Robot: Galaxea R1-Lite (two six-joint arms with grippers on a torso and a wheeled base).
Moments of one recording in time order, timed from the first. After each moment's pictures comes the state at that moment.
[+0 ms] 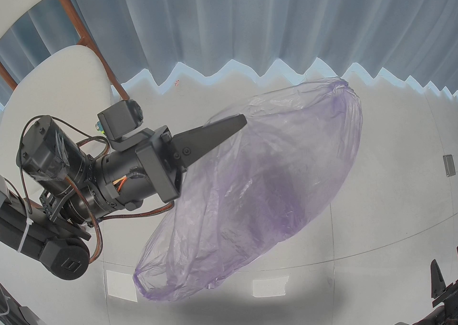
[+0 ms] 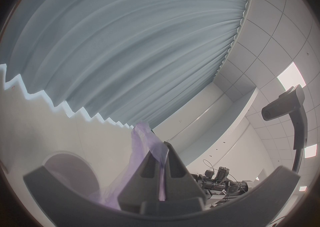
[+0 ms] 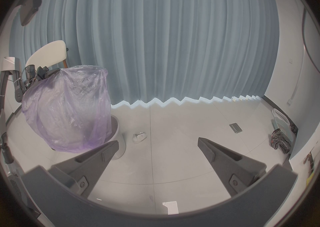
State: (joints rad) left arm -0.61 1.72 -0.63 -1.55 -0.65 -0.63; right arm 0.00 0.02 -0.02 0.00 -0.05 0.02
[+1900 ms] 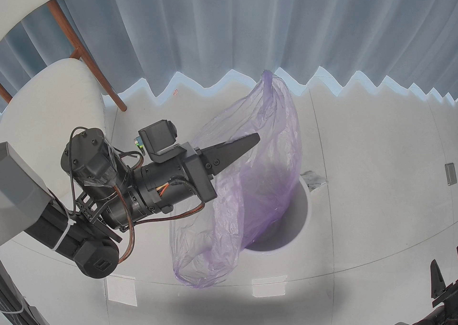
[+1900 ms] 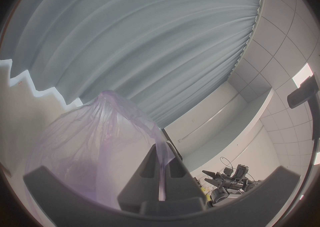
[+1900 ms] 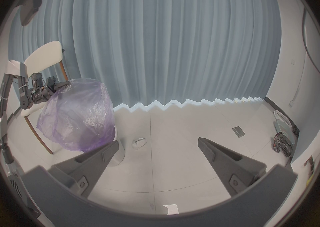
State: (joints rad) left arm -0.62 1.88 -0.68 -1.55 -0.55 -0.58; right arm 0.00 0.02 -0.02 0.00 -0.05 0.02
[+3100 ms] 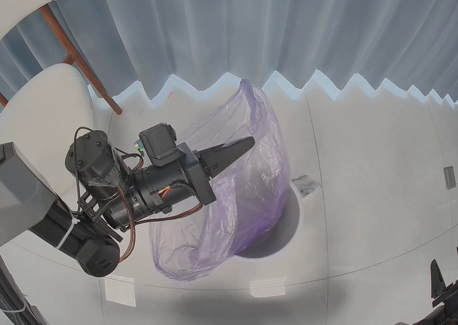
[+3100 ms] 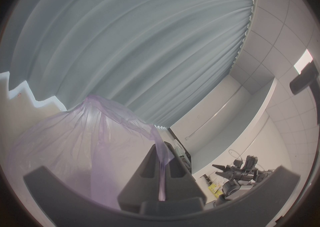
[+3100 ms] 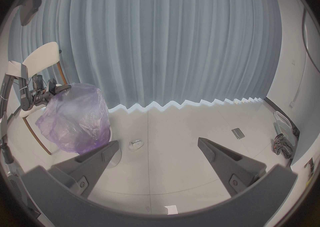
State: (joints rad) left arm -0.60 1.91 -0.68 -1.55 -0.55 -0.48; right arm 0.00 0.02 -0.02 0.00 -0.05 0.02
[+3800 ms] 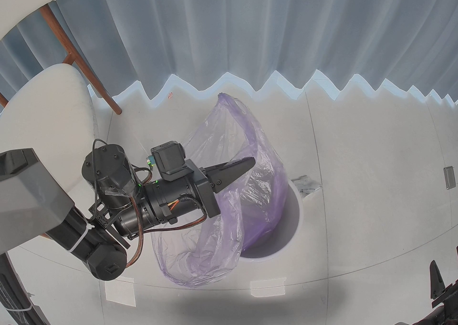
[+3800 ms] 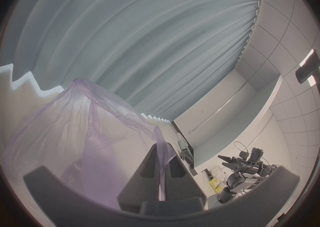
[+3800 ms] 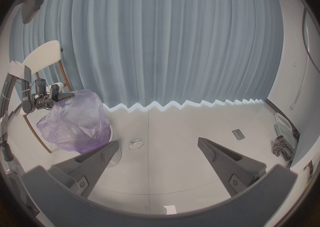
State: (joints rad) left arm -0.59 1.97 -0.65 -1.55 -0.55 -0.46; right arm 0.00 0.02 -0.02 0.00 -0.04 0.00
